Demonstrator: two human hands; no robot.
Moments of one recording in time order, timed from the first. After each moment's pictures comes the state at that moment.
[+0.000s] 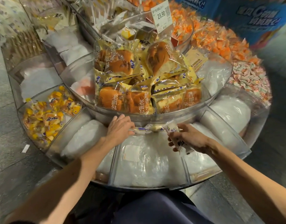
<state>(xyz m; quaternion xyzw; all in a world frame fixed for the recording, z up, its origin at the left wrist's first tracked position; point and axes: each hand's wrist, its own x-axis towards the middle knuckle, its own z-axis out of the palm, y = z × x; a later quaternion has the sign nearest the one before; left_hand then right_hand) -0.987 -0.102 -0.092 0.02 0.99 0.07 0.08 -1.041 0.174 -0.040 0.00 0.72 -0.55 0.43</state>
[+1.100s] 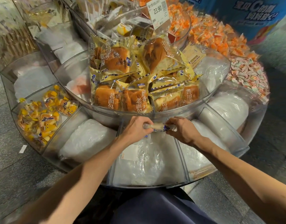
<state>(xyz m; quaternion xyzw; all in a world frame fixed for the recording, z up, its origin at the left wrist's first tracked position) -1.001 -0.046 -0.089 -0.07 0.92 0.39 0.08 -1.065 0.169 -0.083 -0.29 0.93 -0.19 0.14</state>
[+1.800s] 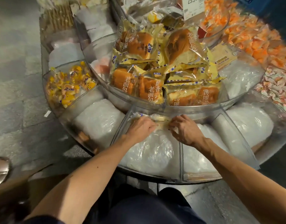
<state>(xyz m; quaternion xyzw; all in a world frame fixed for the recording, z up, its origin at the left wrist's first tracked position) -0.961 -0.023 -0.120 -0.06 0.95 0.29 0.04 -1.078 0.174 -0.110 -0.49 0.86 -0.06 0.10</state>
